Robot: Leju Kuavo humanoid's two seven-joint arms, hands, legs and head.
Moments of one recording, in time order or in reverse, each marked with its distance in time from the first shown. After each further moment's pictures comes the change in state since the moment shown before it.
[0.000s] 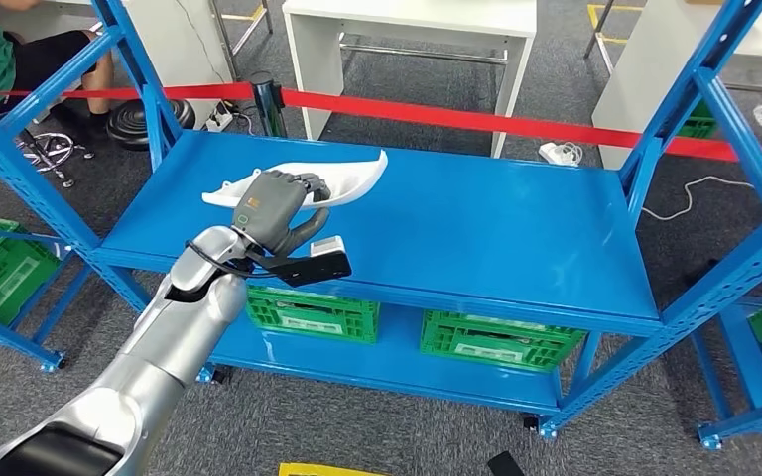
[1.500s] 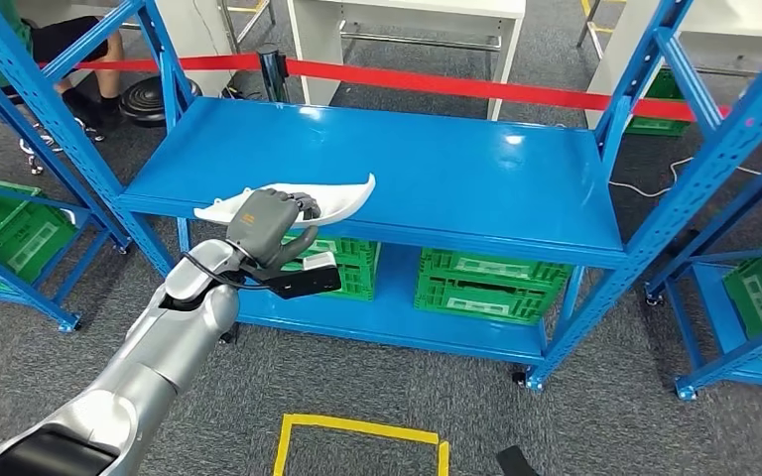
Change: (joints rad) left arm 0.001 0.023 -0.002 0.088 -0.036 0.013 -0.014; right arm -0.002 0.002 -0.014 0.000 -0.052 -0.086 -0.094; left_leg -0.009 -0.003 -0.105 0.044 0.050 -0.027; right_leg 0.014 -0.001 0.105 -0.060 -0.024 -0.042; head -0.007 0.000
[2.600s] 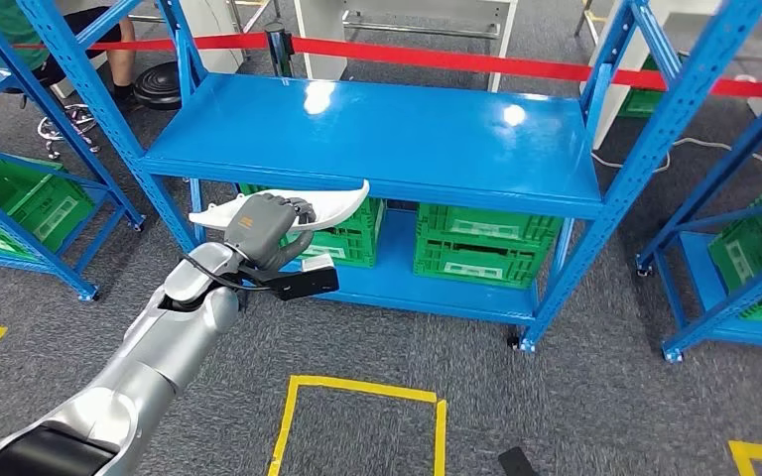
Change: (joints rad) left arm -0.014 0.003 0.000 0.051 -0.029 0.003 0.024; right arm 0.004 0.004 0.000 0.000 -0.007 -0.007 0.011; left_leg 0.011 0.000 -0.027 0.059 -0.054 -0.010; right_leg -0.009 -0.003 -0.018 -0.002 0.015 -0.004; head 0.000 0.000
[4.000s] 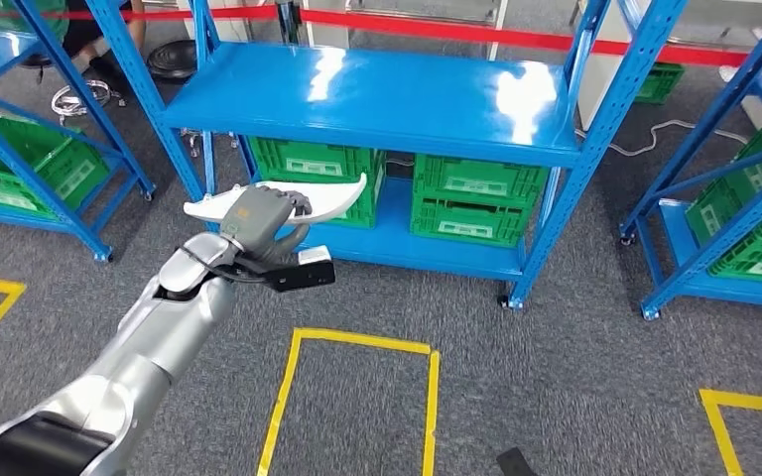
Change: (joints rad) left arm -0.041 0.002 0.000 0.039 -0.004 -0.002 -0.018; right arm 0.000 -0.002 -0.001 0.000 0.012 0.008 0.017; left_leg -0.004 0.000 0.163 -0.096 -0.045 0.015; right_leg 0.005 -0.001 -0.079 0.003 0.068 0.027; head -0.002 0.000
